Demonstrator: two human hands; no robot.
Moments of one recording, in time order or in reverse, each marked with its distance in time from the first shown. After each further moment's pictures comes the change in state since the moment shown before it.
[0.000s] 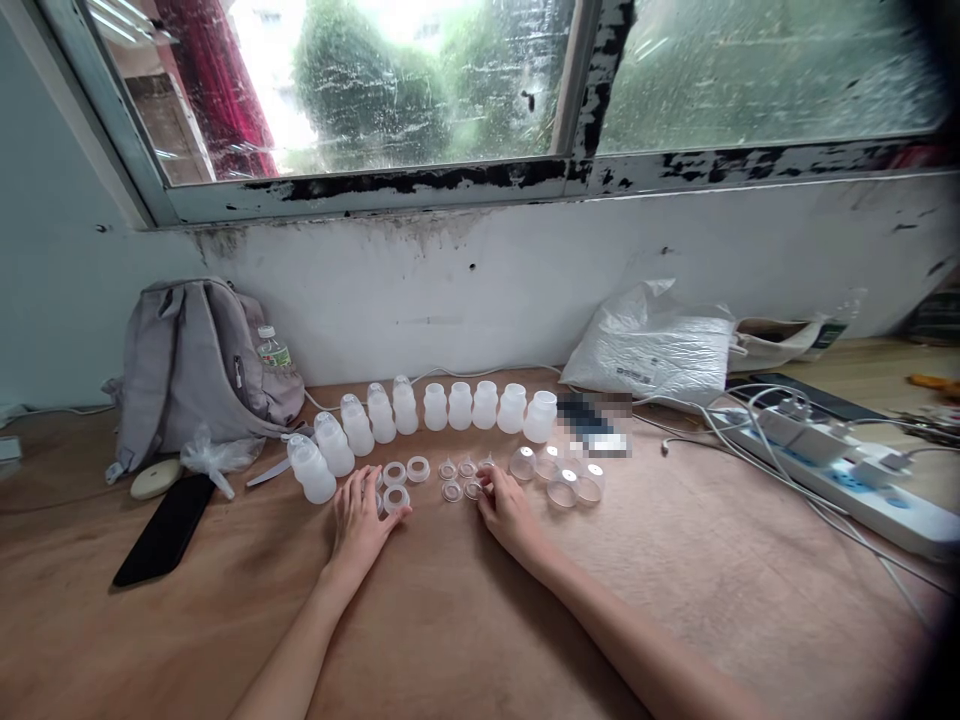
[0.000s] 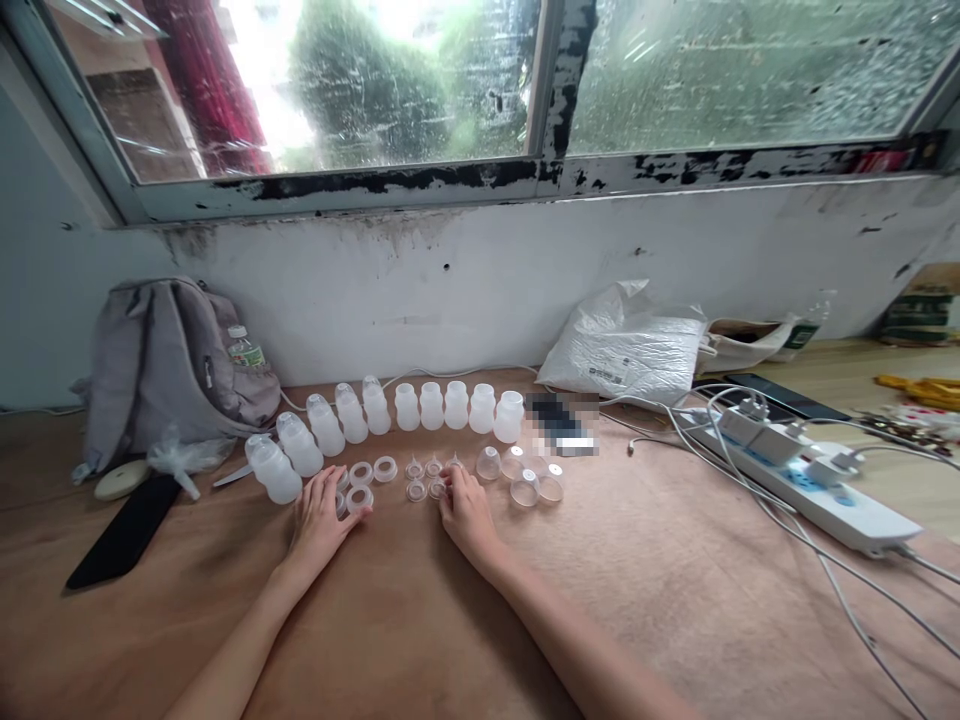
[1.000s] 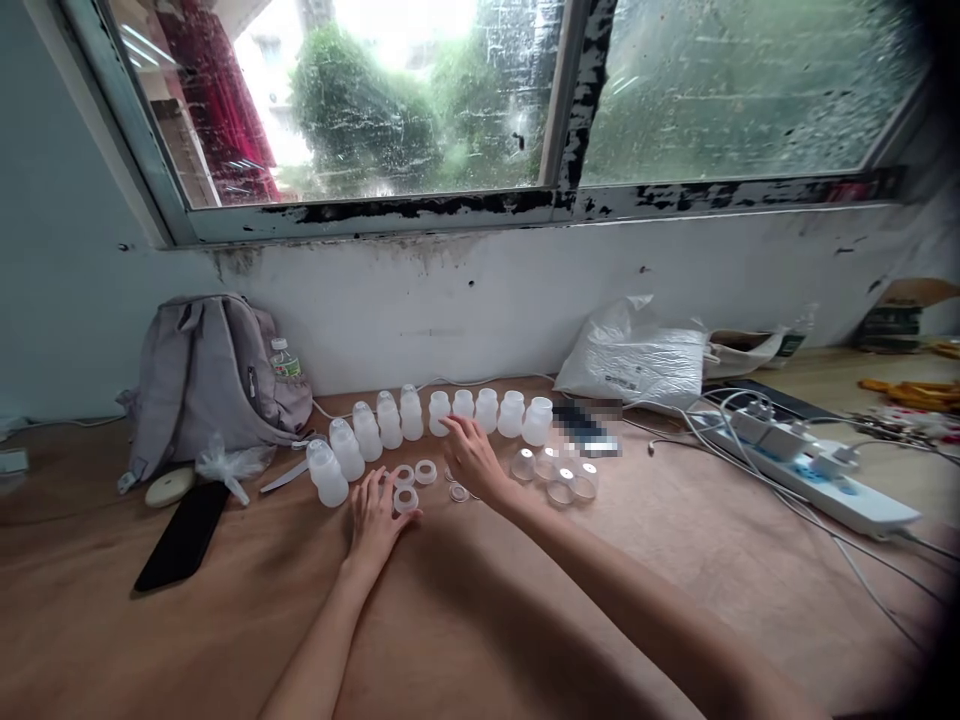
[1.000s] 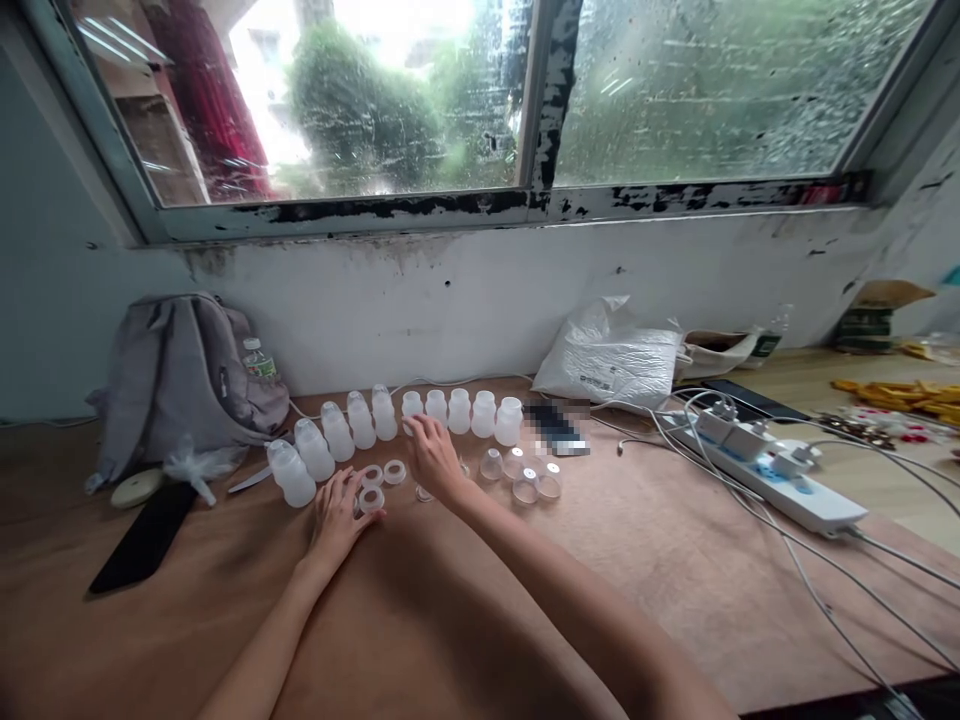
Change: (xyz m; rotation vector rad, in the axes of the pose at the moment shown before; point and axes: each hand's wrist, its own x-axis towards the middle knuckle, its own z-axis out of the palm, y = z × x) left_hand 0.005 0.003 -0.009 0.006 -0.020 0.084; right_hand 0.071 -0.063 -0.004 -0.231 0.101 -0.318
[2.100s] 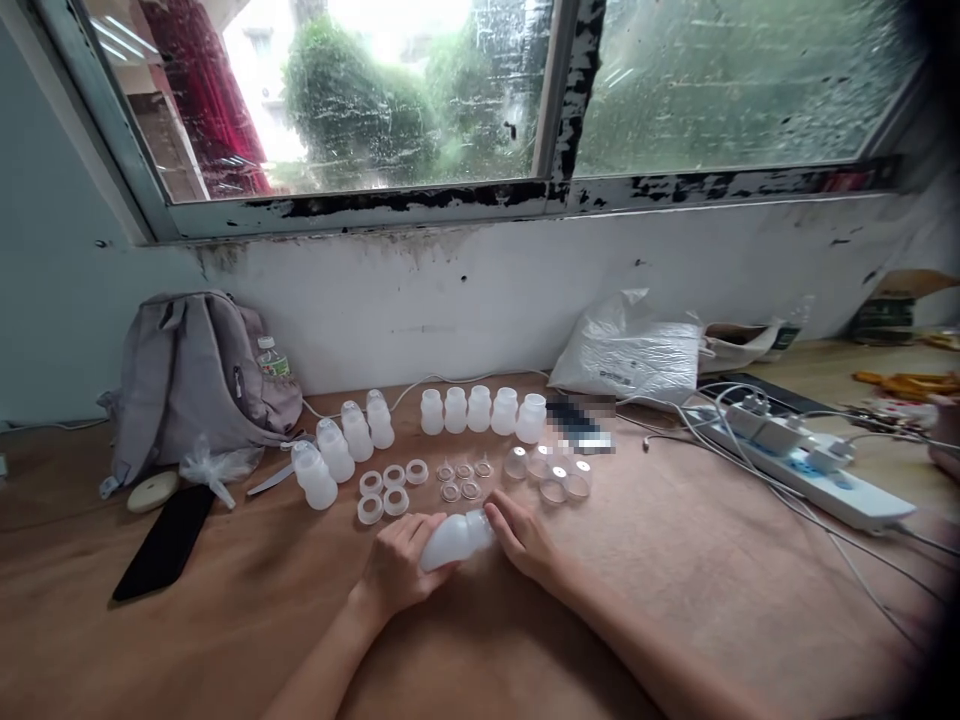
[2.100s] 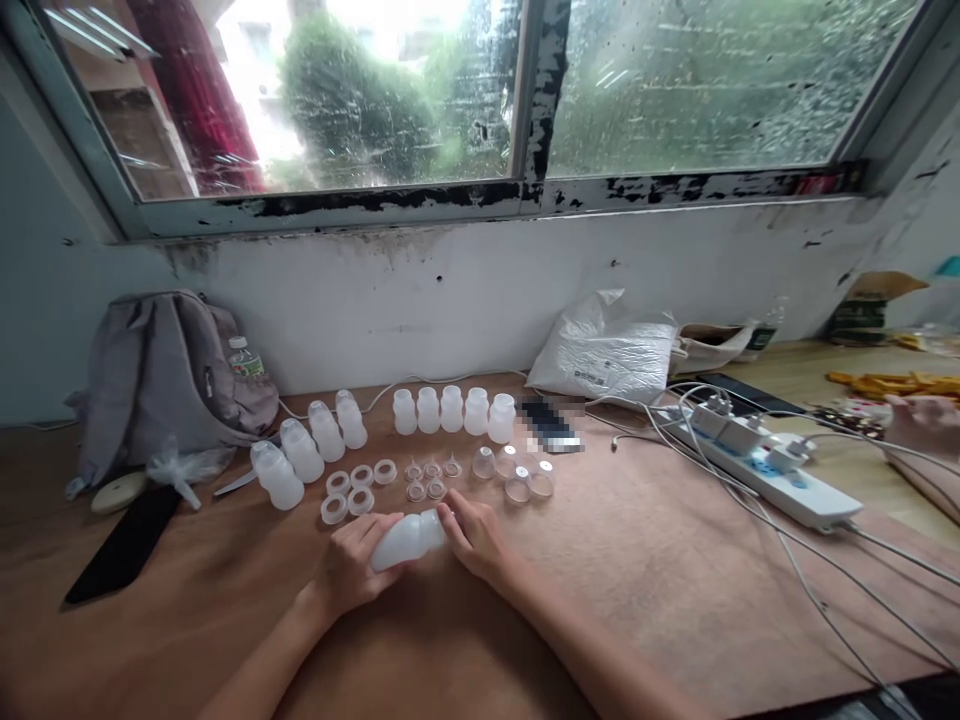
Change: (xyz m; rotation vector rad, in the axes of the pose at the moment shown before) left_hand -0.021 0.054 -0.033 -0.343 -0.071 0.433; right_hand -0.097 0.008 -0.042 0.376 -0.147 0.169
